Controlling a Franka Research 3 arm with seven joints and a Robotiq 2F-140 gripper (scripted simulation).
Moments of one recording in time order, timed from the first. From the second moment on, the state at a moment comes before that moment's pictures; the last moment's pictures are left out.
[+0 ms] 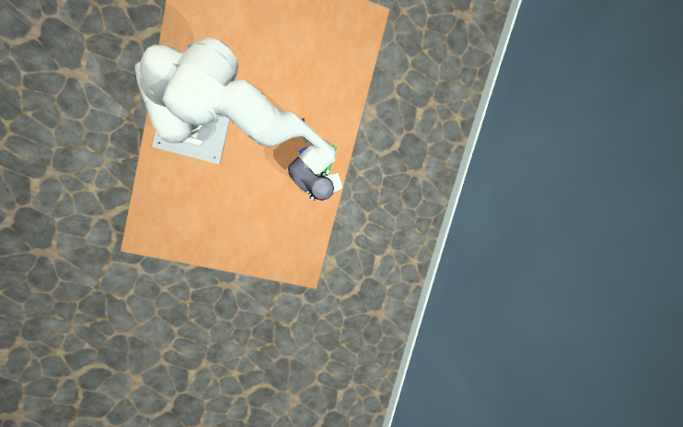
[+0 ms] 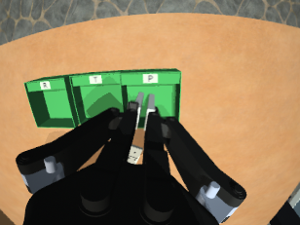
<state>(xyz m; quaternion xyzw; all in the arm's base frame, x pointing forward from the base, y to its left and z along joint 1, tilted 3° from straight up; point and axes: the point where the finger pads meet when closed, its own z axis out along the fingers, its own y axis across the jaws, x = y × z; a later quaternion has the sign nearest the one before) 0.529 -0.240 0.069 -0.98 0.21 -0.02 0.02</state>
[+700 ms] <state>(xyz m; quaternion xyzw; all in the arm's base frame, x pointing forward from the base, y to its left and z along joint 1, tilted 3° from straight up) 0.531 -0.241 0.056 -0.98 0.20 -0.02 0.01</state>
